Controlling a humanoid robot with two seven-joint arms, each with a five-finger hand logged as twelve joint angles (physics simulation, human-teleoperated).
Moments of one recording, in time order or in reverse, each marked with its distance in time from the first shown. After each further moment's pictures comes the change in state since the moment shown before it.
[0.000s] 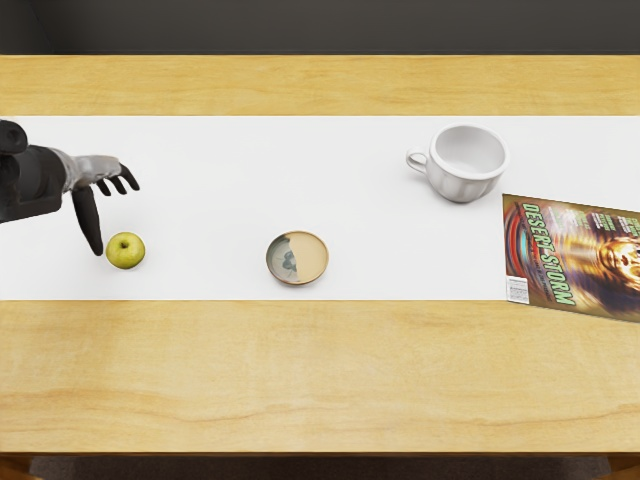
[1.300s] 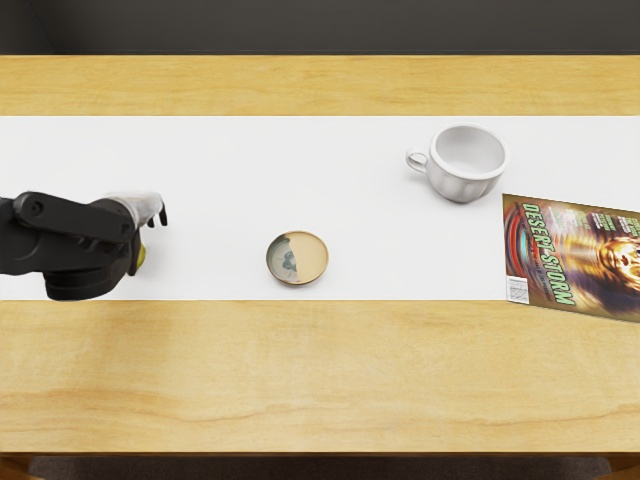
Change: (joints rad) left arm 0.165 -0.241 -0.007 0.003 0.138 0.274 0.213; right arm 0.000 0.000 0.000 0.000 0.000 0.000 0.000
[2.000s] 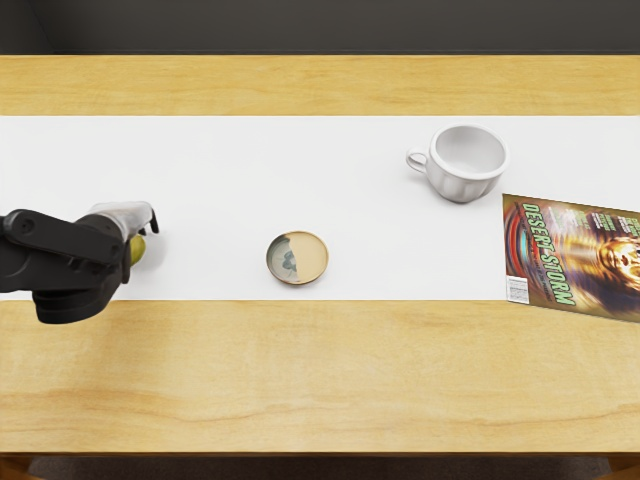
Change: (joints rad) left arm 0.011 0.022 0.042 -0.068 -0.004 0.120 0.000; right arm 0.000 0.000 0.000 0.000 0.000 0.000 0.000
